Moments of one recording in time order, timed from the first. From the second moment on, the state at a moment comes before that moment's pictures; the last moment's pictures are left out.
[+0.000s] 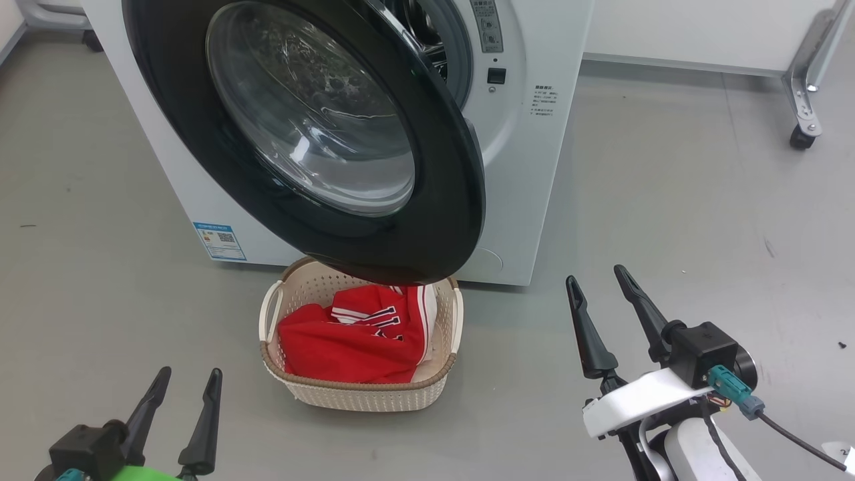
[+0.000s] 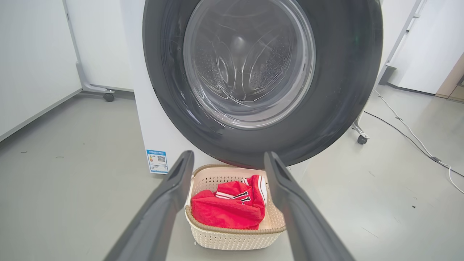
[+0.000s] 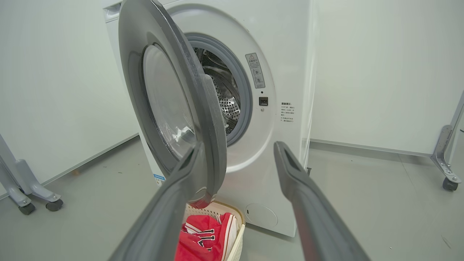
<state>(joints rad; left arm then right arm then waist) 0.08 0.29 -0.23 0.13 -0.59 -0.12 -0.22 -0.09 -0.06 0.30 0.19 0.31 0.06 -0.26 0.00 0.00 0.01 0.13</state>
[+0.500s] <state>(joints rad) 0.08 0.27 -0.23 0.15 -0.58 -0.12 -0.23 -0.07 -0.05 0.18 0.18 0.29 -0.07 -0.26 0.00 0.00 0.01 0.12</state>
